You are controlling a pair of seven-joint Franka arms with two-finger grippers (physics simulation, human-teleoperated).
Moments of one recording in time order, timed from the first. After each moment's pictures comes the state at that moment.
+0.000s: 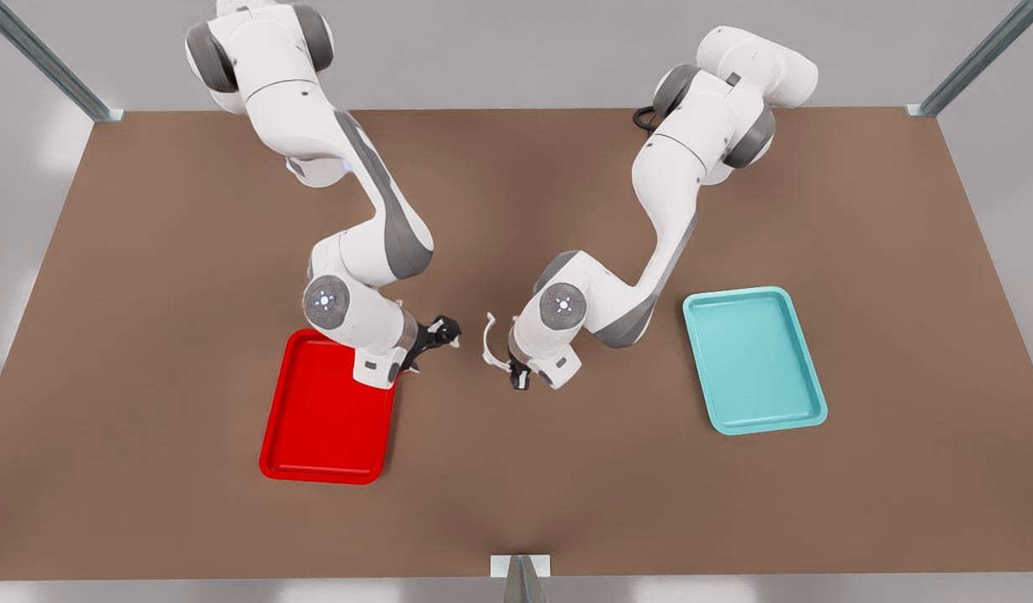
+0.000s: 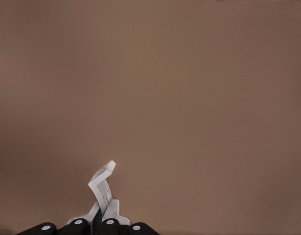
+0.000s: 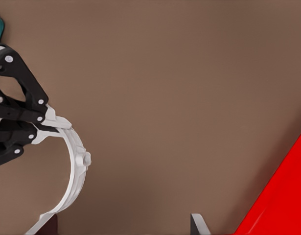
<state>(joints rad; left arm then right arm) -0.57 0.92 -0.16 -0.99 -0.06 2.04 -2.20 0.66 0.54 -0.24 -1.46 0.47 2.02 -0.22</state>
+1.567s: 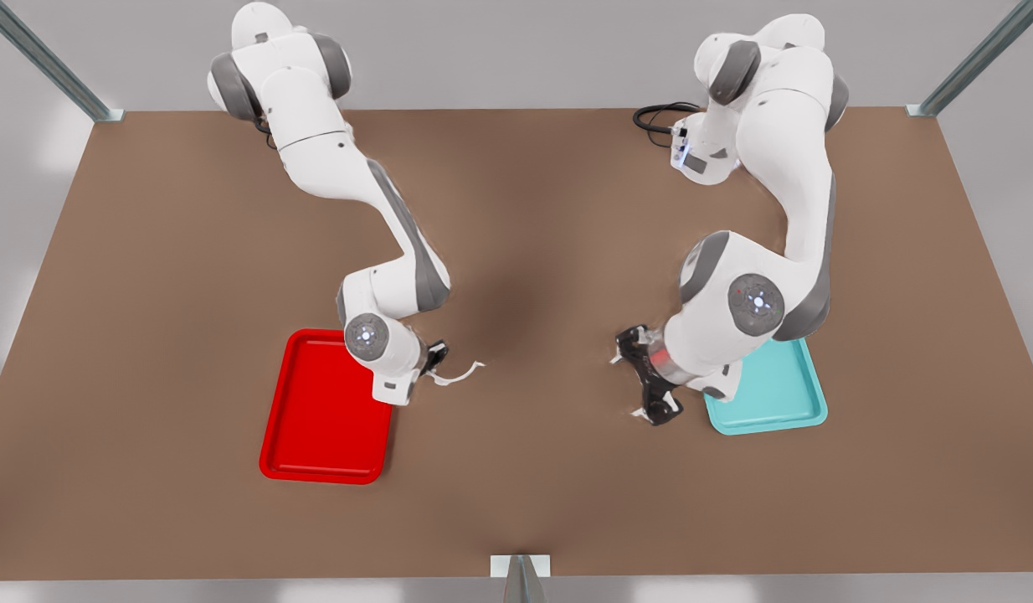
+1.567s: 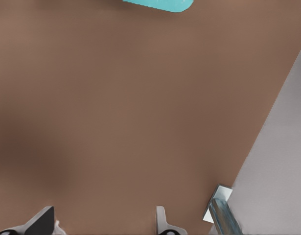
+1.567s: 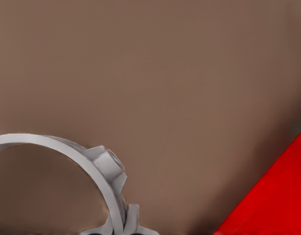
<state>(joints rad) -0.21 0.65 -0.16 -0.95 -0.12 1.70 -2.20 0.62 0.67 -0.25 -1.53 0.35 2.08 -0.30</state>
